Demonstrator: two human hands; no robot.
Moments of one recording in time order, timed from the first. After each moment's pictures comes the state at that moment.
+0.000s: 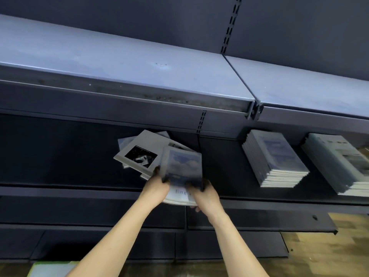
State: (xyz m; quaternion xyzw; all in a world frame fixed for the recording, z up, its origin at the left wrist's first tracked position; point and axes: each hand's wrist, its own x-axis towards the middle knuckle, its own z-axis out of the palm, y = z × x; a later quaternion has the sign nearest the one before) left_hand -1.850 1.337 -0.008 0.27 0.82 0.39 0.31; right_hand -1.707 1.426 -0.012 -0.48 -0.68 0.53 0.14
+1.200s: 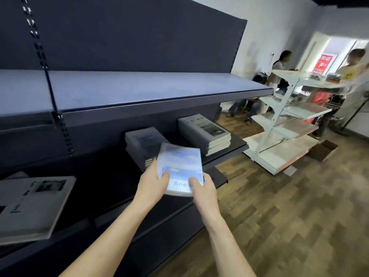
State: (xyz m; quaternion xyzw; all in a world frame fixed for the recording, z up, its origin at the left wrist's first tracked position) left_hand -1.581 1.463 0.083 0.55 0.63 0.46 0.31; right_hand -1.425 1.464 0.071 -0.59 -0.49 0.45 0.46
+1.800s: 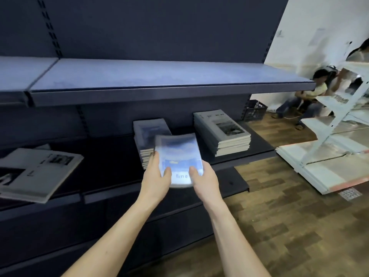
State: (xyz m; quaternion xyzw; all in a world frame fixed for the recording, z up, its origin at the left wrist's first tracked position) left_hand -1.484 1.487 0.068 0.45 0.71 0.49 0.23; right_hand -1.349 1.551 0.060 -0.49 -0.64 0.46 0.37
